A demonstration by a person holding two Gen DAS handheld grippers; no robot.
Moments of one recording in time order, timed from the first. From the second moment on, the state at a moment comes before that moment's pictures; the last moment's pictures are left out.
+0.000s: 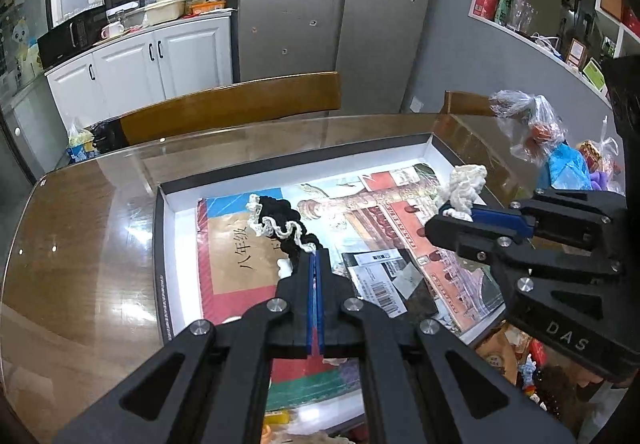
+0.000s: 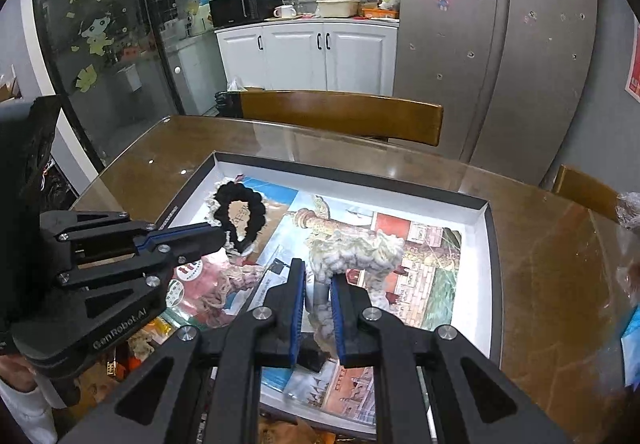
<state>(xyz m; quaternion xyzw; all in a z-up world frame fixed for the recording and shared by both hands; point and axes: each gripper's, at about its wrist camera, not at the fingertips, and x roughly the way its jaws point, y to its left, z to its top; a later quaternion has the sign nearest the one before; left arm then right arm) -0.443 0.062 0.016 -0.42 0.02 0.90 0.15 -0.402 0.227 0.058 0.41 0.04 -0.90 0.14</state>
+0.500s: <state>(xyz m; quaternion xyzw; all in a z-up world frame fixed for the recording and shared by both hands) -0.436 0.048 0.041 -0.39 0.03 0.91 0.10 -0.395 0.238 0.078 0.38 0.03 -0.91 0.13</state>
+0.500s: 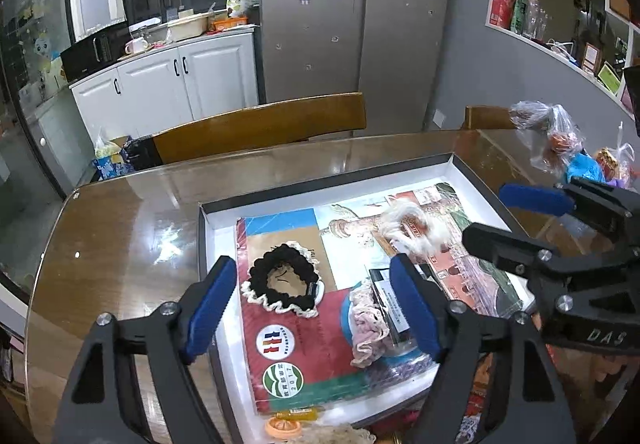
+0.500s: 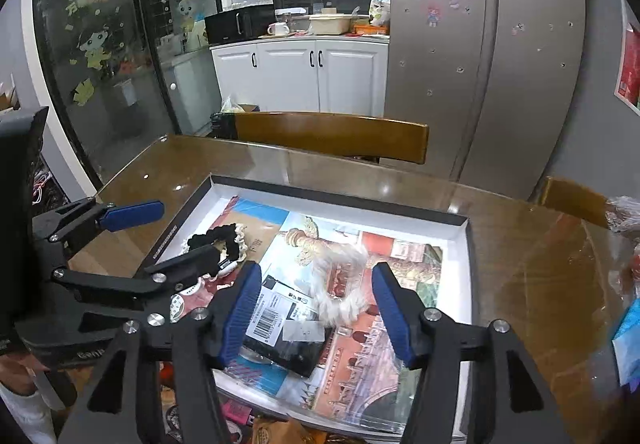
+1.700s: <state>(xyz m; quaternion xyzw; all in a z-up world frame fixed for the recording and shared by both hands) -0.260 -0.007 0.039 -0.38 -0.01 0.92 0.12 -0.257 0.201 0.130 0.34 0.05 -0.93 0.15</state>
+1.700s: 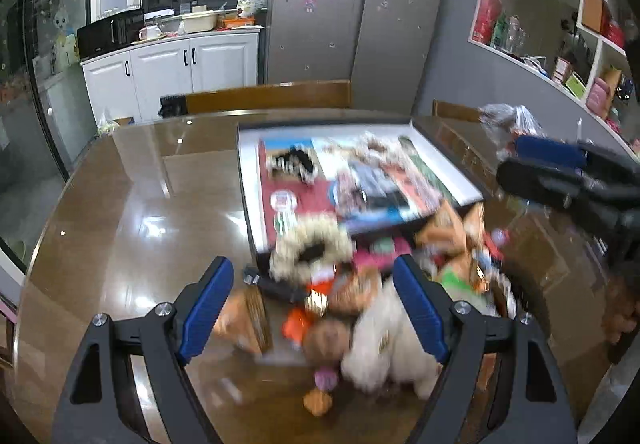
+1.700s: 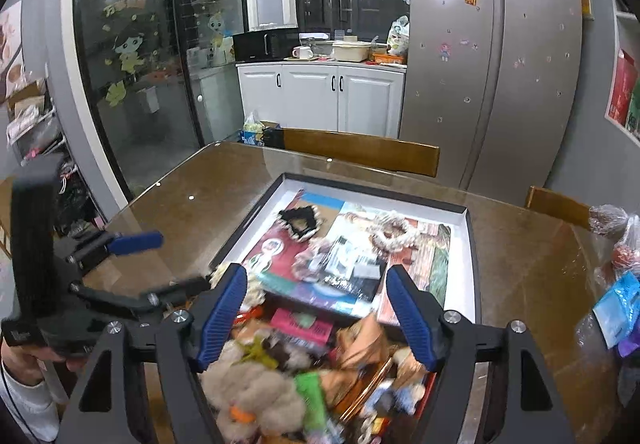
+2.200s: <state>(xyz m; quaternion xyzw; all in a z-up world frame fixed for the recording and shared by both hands) -0.226 -0.051 -0.006 -0.39 -0.03 0.91 0.11 -0.181 0.203 0.052 0.38 -0.02 -0.91 0.14</state>
